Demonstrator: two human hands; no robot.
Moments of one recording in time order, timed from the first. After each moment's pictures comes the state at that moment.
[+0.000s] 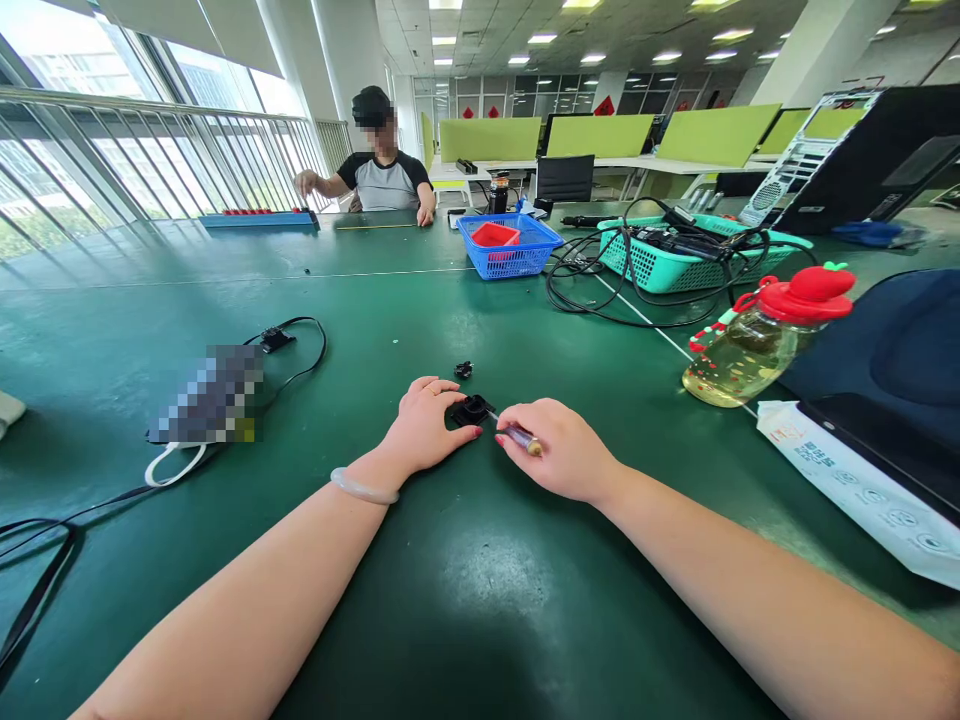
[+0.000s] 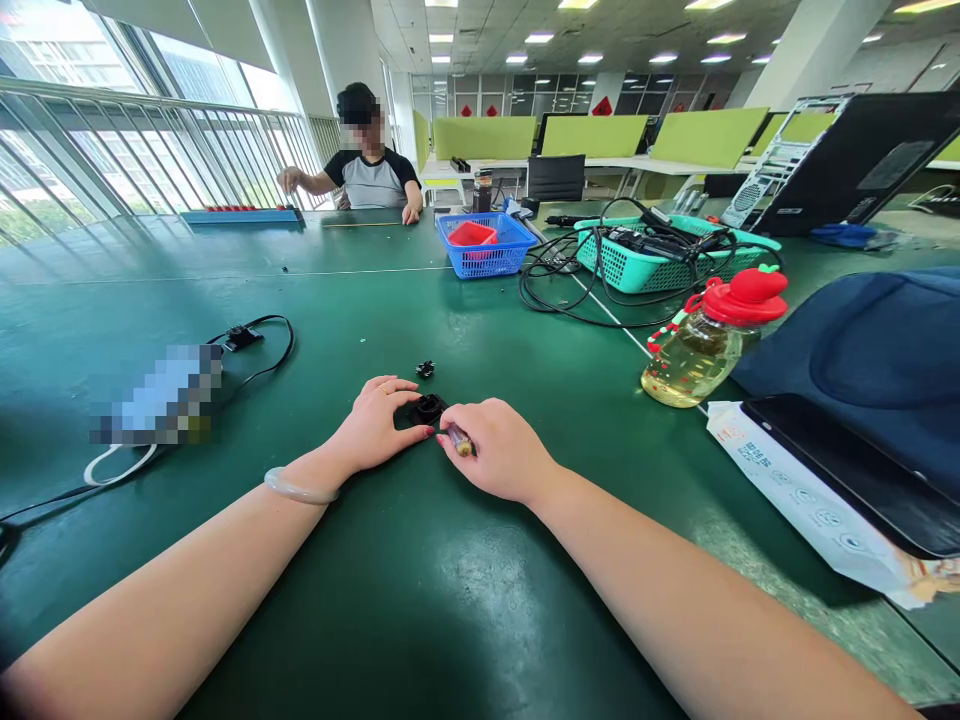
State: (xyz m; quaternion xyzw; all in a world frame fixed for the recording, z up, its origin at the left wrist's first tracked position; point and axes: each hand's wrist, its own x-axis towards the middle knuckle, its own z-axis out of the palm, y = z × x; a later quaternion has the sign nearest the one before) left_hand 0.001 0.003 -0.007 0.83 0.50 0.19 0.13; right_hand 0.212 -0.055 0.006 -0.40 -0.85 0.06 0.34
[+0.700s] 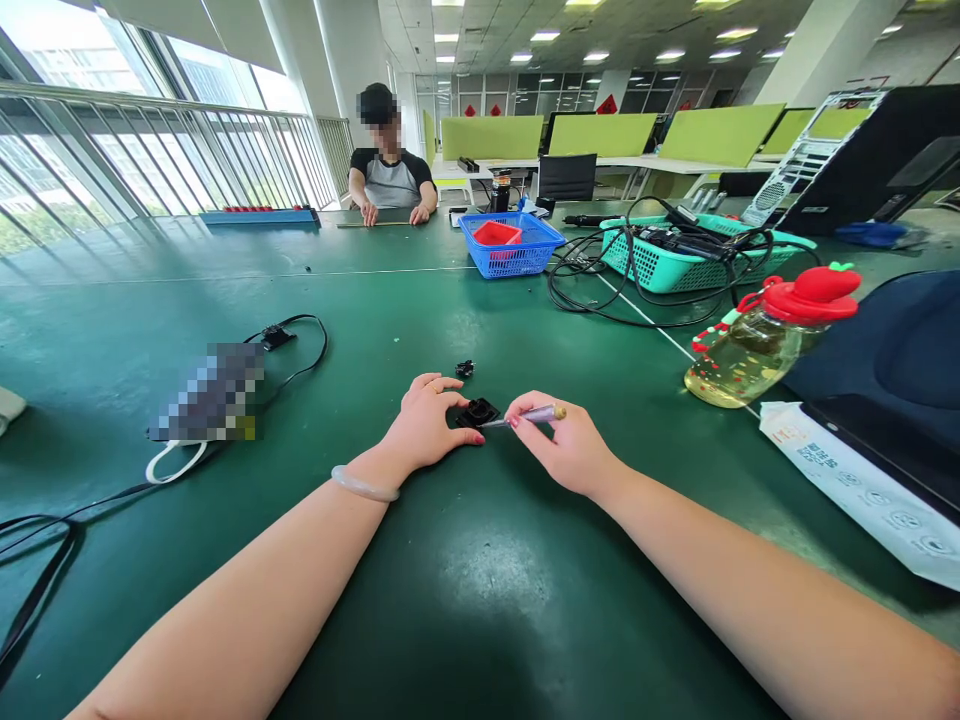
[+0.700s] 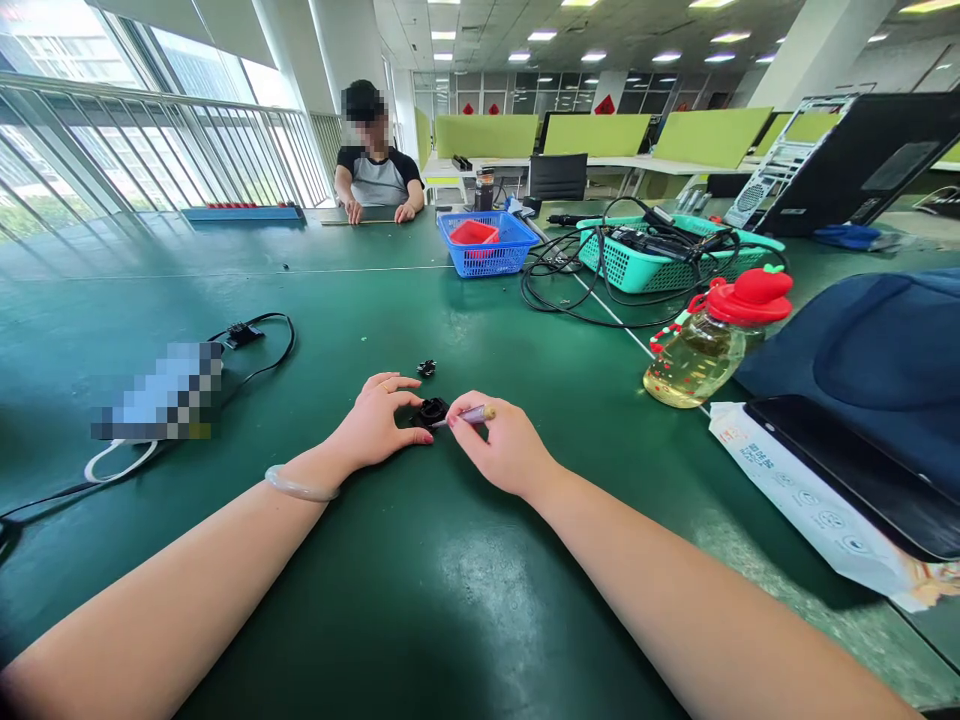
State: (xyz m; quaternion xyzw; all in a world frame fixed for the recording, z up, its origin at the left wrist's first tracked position) left_hand 0.000 0.008 -0.007 0.83 0.49 0.20 0.15; right_hand 0.212 -0.056 0.009 -0.47 -0.76 0.20 0.41
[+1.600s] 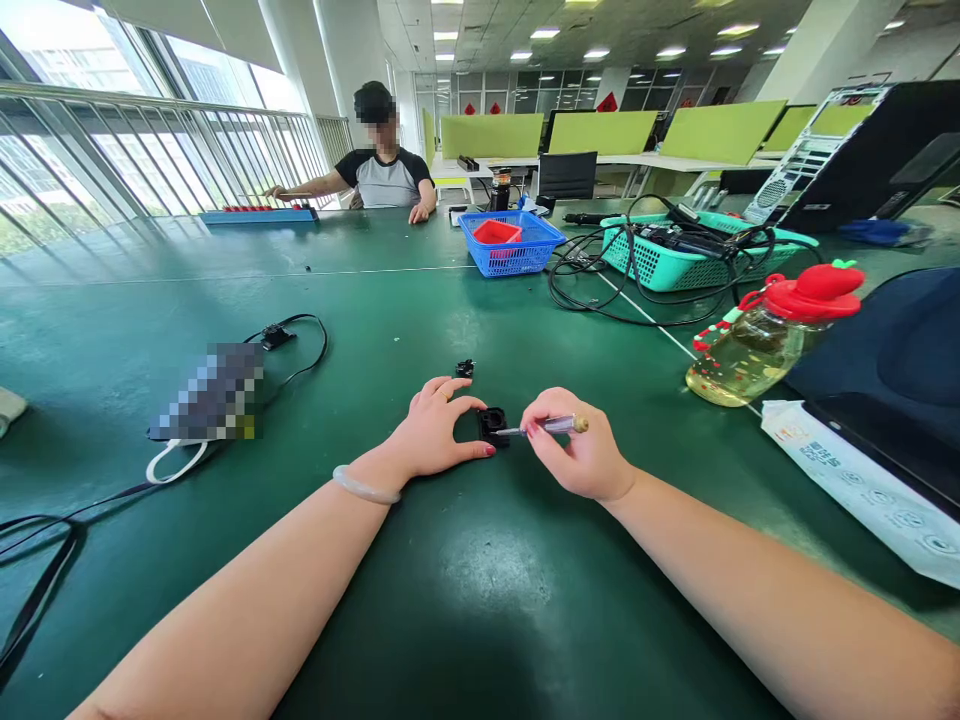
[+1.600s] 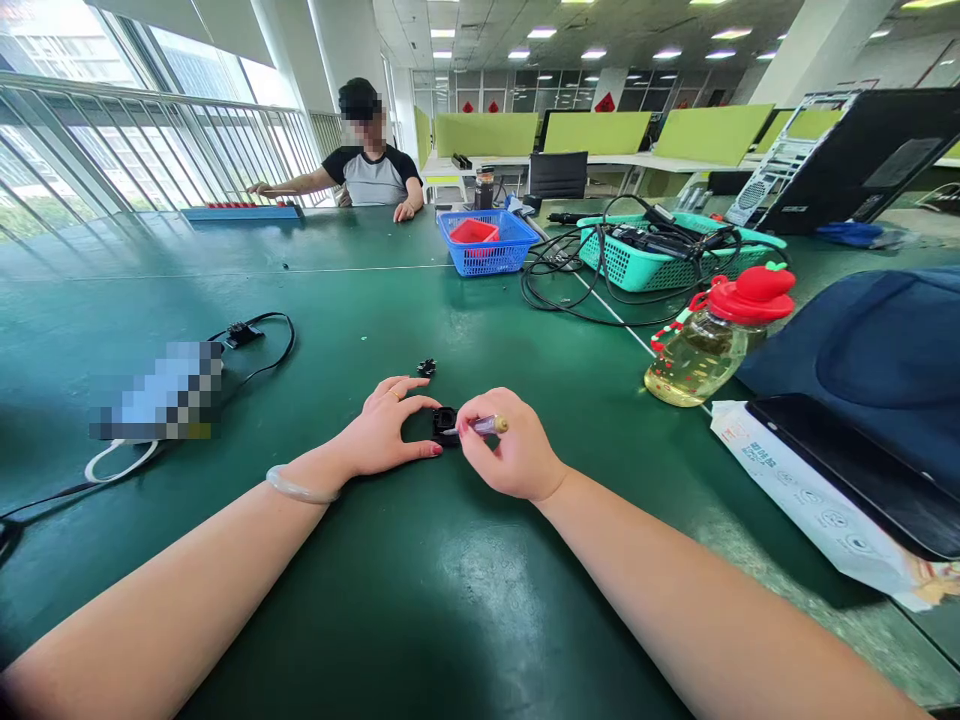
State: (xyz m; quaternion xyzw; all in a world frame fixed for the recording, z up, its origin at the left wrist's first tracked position) left_hand 0.002 -0.003 -0.002 0.87 0.44 0.15 0.16; right_hand 0.217 -0.059 0.009 -0.36 -0.79 0.09 0.49
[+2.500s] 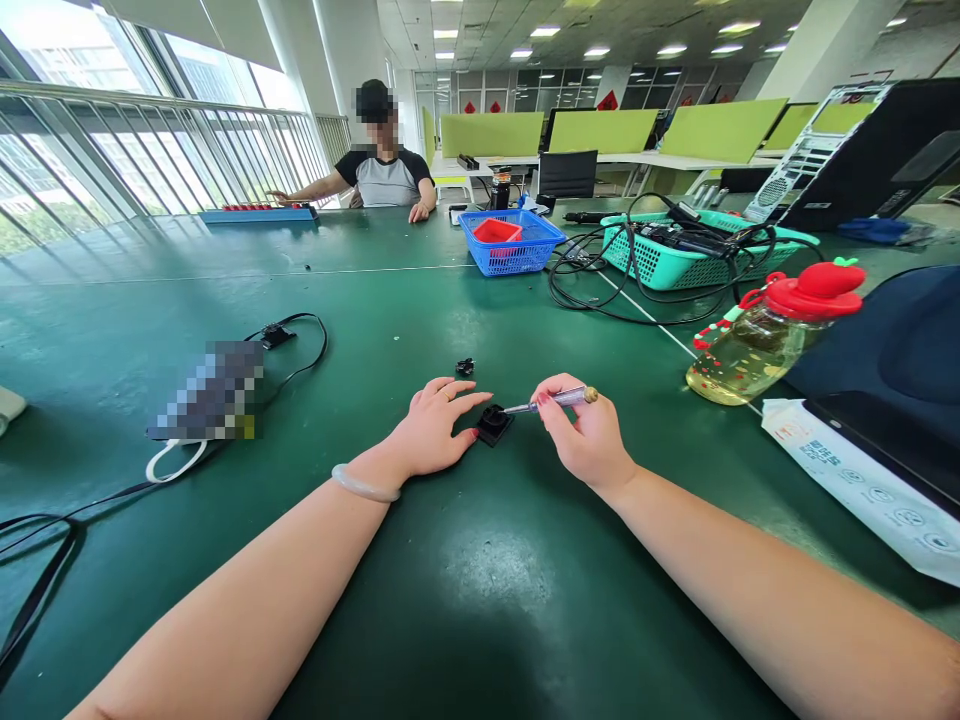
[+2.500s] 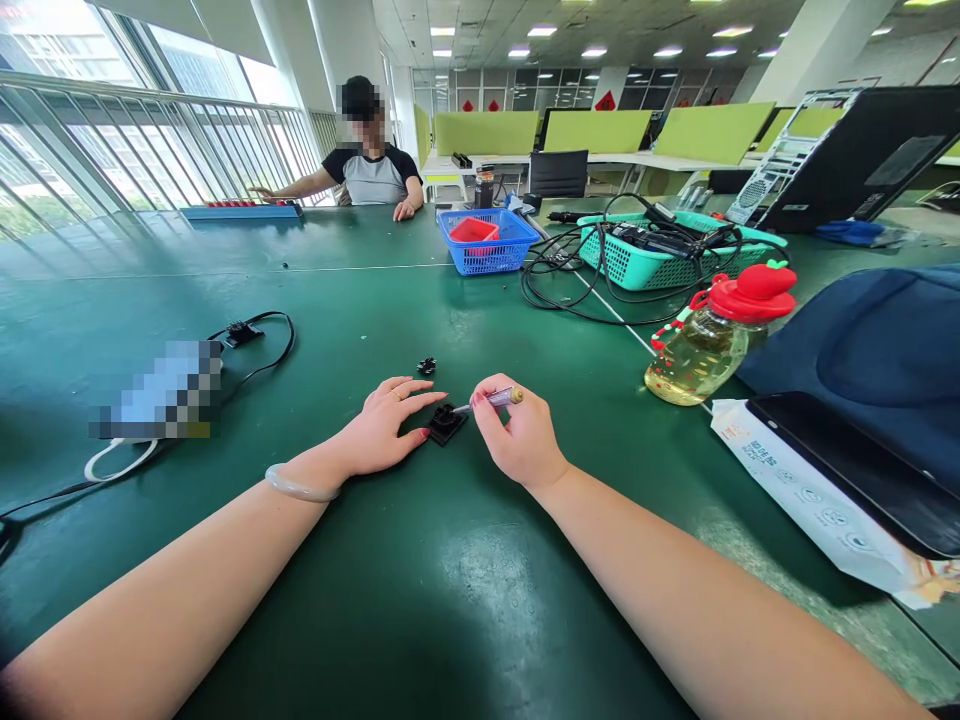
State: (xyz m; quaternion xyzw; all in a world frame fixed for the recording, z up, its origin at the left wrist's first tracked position) left_hand 0.000 -0.002 -0.004 0.88 0.43 0.13 0.14; right_hand 0.218 -0.053 0.005 -0.46 -0.70 0.13 0.52
